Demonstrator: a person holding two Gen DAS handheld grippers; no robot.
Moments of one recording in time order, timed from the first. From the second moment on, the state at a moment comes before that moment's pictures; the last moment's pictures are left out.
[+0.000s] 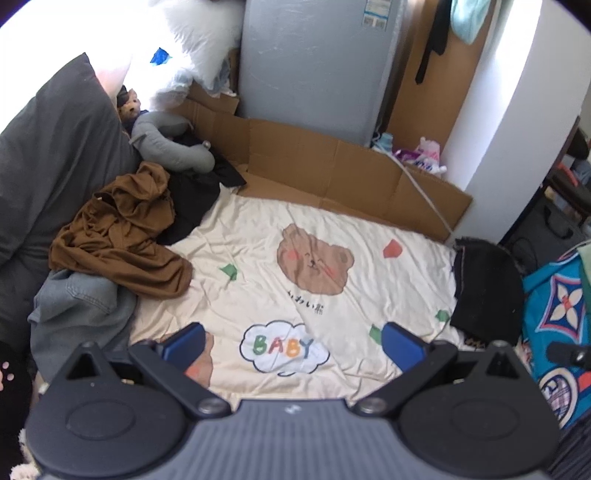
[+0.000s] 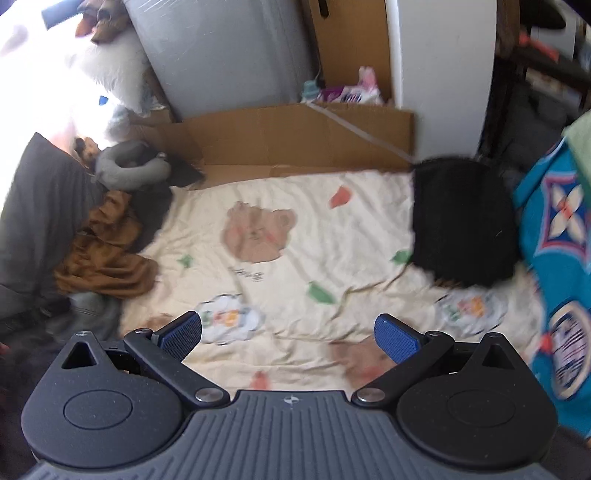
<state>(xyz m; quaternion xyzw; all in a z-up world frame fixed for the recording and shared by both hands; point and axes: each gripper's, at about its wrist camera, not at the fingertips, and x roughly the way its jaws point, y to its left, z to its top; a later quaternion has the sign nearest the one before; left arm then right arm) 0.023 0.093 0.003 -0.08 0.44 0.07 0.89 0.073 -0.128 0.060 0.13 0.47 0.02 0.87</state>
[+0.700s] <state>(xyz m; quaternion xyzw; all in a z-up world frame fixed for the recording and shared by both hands) 0.043 0.076 -0.017 -0.07 0.46 0.08 0.88 0.089 -0.115 0.030 0.09 0.49 0.03 0.87</state>
